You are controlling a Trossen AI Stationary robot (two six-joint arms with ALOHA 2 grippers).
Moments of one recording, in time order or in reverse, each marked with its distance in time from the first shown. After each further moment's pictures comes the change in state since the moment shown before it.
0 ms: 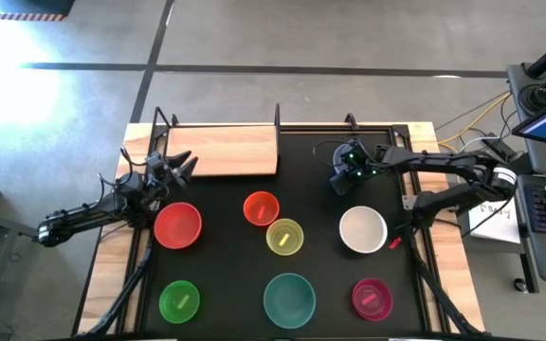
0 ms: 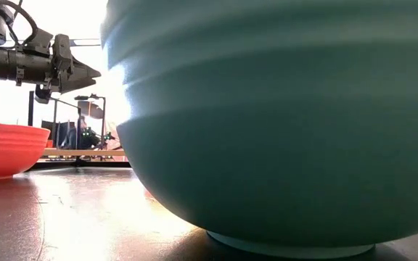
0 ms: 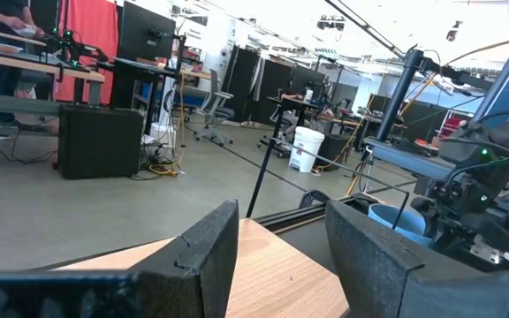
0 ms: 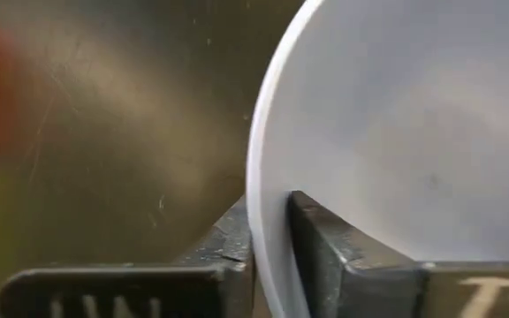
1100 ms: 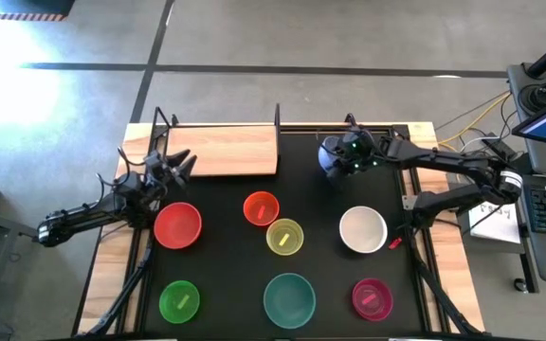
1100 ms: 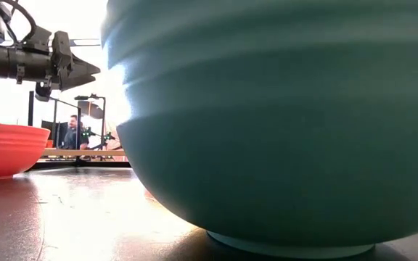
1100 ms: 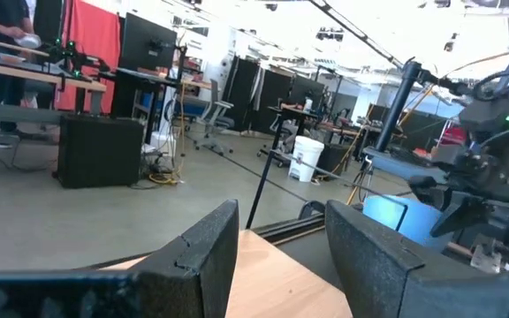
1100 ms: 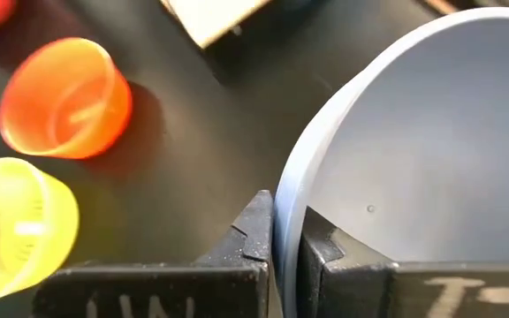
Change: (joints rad) left arm 0.002 0.000 0.000 0.039 -0.004 0.010; right arm 0.038 -0.069 0.156 0.036 -0.084 -0.207
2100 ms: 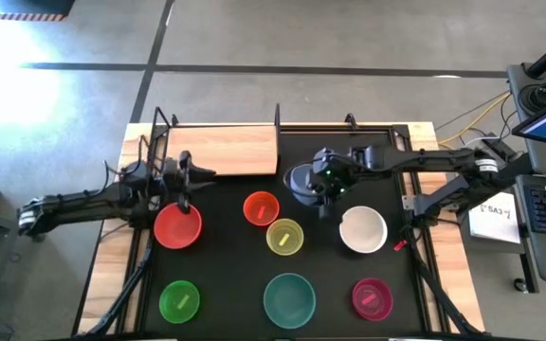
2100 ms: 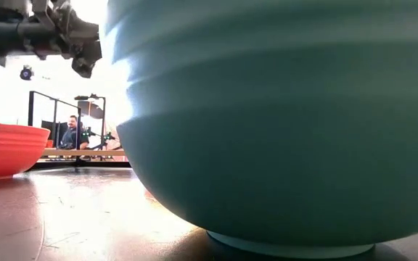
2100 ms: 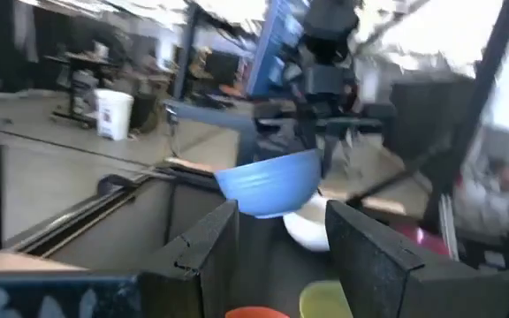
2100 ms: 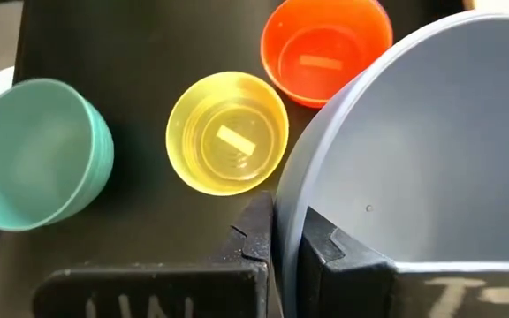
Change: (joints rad) left arm -0.004 0.442 0.191 0.163 0.662 0.009; right arm 0.414 0.225 0.517 -0.454 -0.072 -0.143
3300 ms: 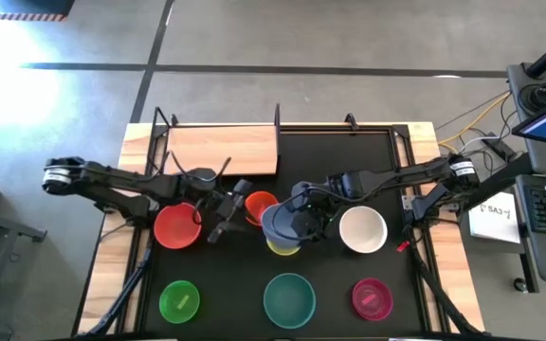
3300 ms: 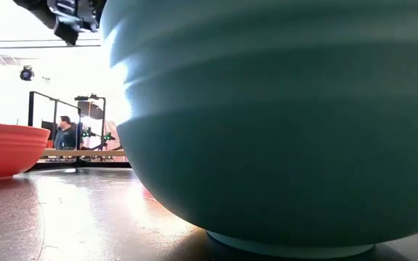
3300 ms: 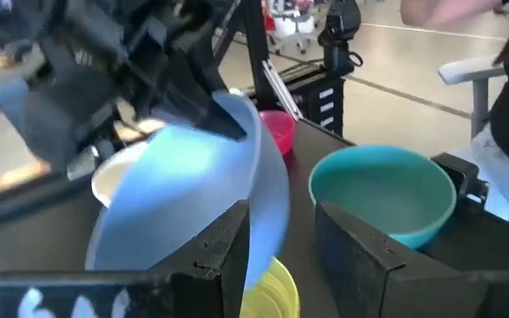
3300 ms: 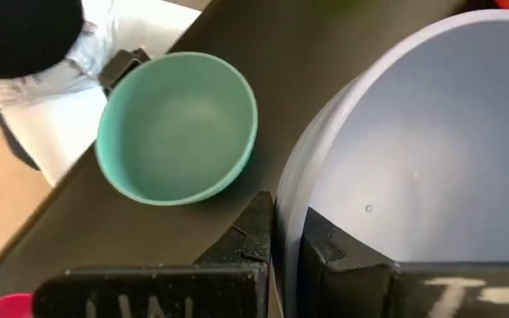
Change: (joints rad) left arm -0.286 0.779 0.442 0.005 0.306 0.491; right arm 0.192 0.187 0.126 0.109 -0.230 -0.367
